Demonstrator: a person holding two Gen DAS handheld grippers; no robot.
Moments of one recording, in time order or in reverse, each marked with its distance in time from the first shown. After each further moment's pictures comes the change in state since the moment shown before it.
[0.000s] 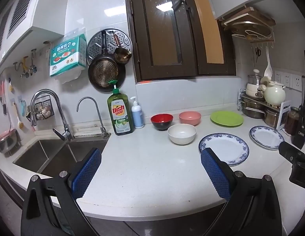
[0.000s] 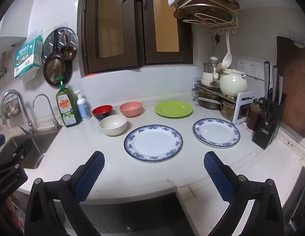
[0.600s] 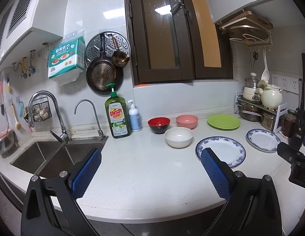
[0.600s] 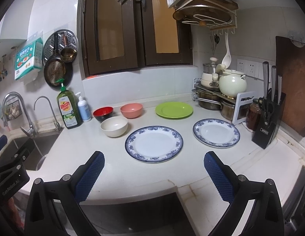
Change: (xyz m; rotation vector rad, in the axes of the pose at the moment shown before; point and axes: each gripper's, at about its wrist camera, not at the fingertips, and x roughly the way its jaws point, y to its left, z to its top) left arm -0.005 -0.001 0.005 -0.003 -0.028 -0.018; right arm -0.006 -0.002 0.005 0.009 -0.002 0.007
